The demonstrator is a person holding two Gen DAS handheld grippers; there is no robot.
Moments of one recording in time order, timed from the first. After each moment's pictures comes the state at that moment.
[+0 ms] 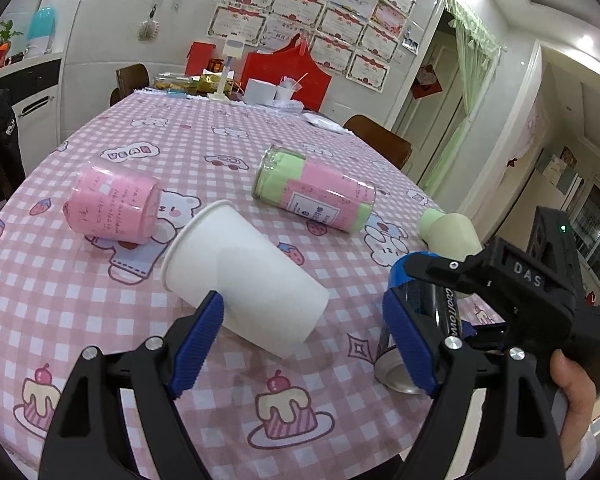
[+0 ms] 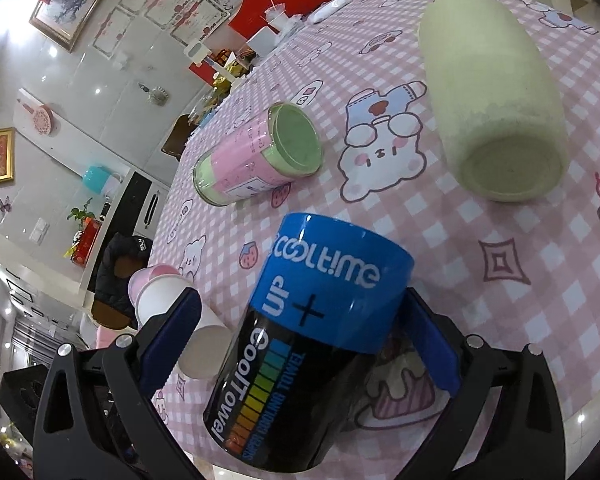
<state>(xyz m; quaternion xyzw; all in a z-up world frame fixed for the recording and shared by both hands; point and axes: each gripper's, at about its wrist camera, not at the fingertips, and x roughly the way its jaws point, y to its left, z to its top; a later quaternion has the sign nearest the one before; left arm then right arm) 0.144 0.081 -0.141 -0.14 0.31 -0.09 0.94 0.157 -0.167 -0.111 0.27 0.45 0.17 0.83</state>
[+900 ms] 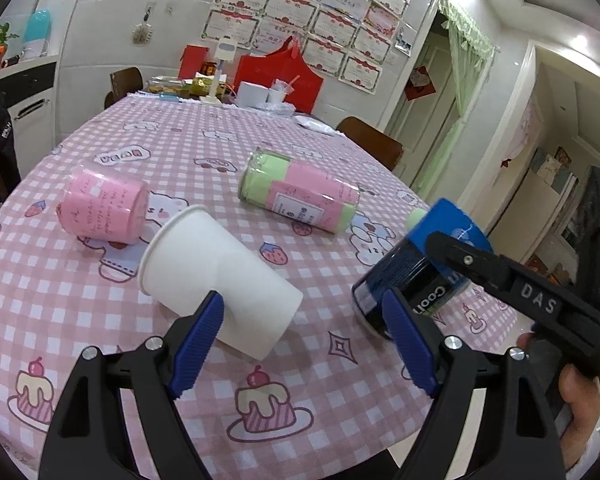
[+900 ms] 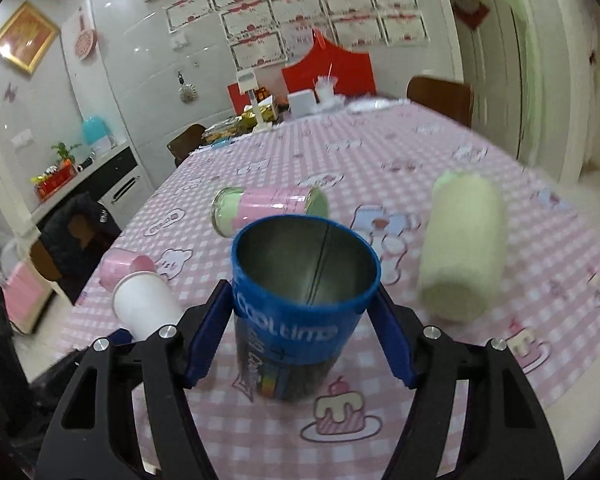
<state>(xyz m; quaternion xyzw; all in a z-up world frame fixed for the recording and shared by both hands) 0.136 0.071 -0.138 -0.14 0.30 -0.09 0.94 0.127 -0.138 -0.062 0.05 0.31 0.15 0.94</state>
